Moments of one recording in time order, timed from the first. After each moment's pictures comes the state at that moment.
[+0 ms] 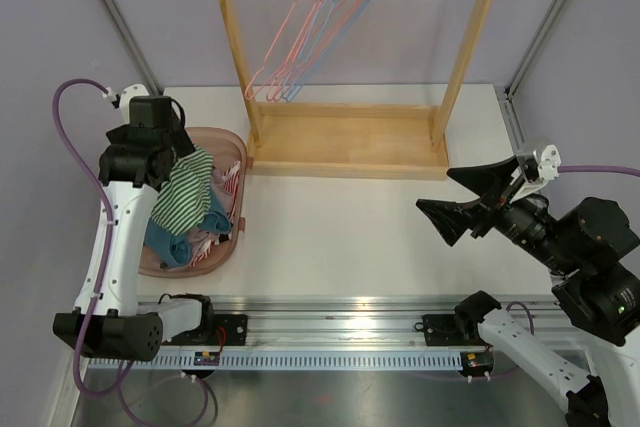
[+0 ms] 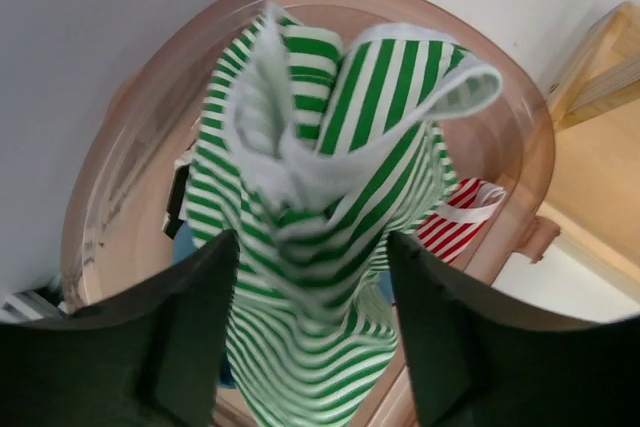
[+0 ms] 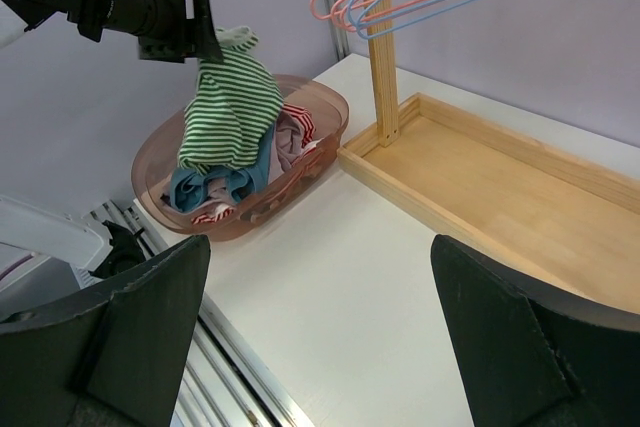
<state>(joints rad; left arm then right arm) -0.06 1.19 1.45 -0.98 -0.52 -0.39 0.54 0.59 1.29 -0.63 -0.28 0.21</state>
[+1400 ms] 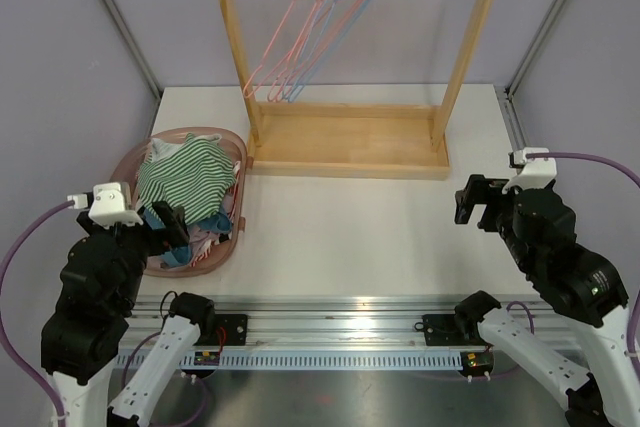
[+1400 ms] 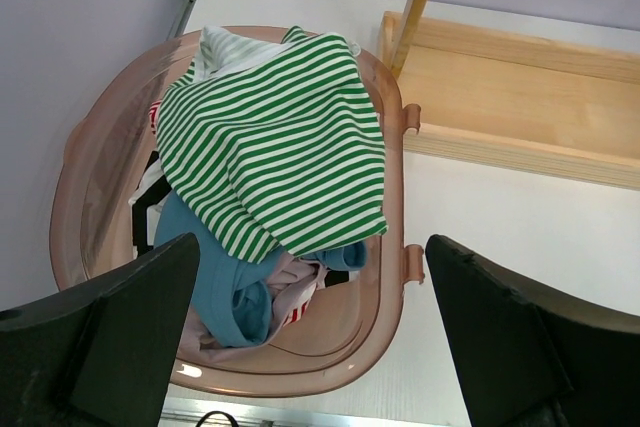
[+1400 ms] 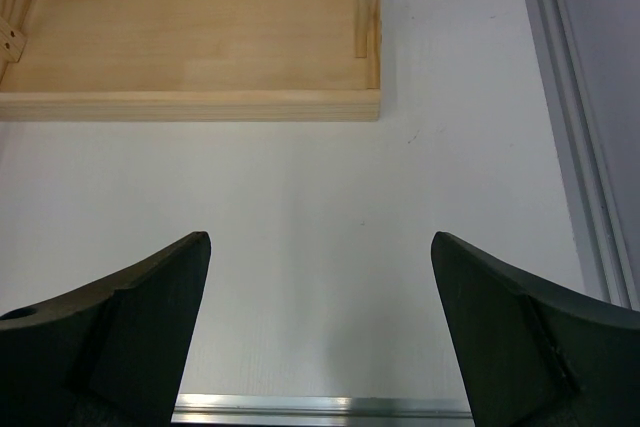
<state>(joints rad) -0.27 0.40 1.17 -1.02 -0.33 -0.18 0.54 0.63 1.20 -0.99 0.47 0.28</state>
